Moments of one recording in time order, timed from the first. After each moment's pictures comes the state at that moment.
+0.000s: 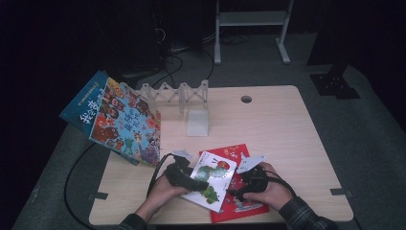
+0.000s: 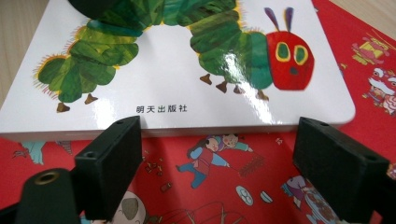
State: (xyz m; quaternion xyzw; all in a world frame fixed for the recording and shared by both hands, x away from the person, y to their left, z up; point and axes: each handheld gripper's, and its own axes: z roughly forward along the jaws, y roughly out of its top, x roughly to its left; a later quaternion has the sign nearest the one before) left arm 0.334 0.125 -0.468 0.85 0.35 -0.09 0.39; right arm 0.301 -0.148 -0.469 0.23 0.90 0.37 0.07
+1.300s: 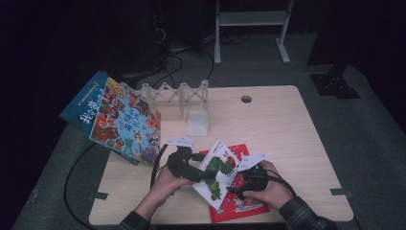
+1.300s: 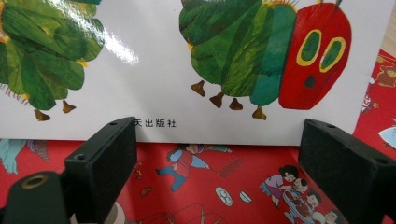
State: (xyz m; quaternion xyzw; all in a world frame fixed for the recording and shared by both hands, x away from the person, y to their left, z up) left arm 0.325 0.112 -0.402 0.81 0.28 -0.08 0.50; right arm 0.305 -0.151 -0.468 0.24 0.89 0.36 0.09
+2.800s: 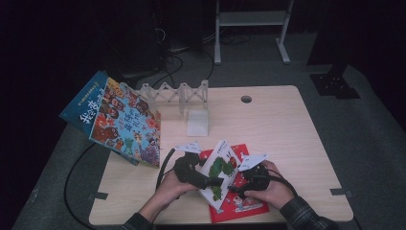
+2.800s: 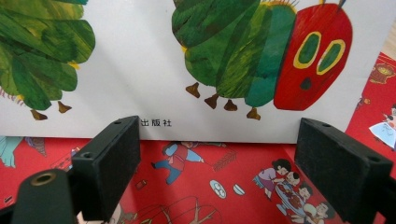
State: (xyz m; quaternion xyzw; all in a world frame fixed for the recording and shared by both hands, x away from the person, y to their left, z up) left arm 0.318 0.094 -0.413 0.82 0.25 -0.11 0.50; right arm 0.305 -0.155 -0.468 0.24 0.89 0.36 0.09
